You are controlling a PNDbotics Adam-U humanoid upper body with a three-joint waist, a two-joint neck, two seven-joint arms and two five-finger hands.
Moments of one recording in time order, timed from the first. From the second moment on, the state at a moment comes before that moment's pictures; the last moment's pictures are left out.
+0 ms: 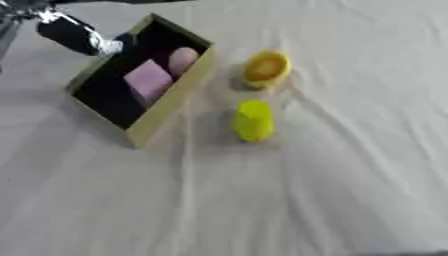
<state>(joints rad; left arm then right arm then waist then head) -0.96 0.59 -0.20 -1.66 -0.52 -0.10 -0.31 -0.44 -0.71 -0.08 -1.98 -0.17 -0.34 0.07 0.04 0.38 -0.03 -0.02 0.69</state>
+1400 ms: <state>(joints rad) -0.54 0.54 0.04 -1.98 -0.11 -0.16 0.46 -0.59 -1.09 0.19 -1.99 0.32 -0.32 0.21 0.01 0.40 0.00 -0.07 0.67</state>
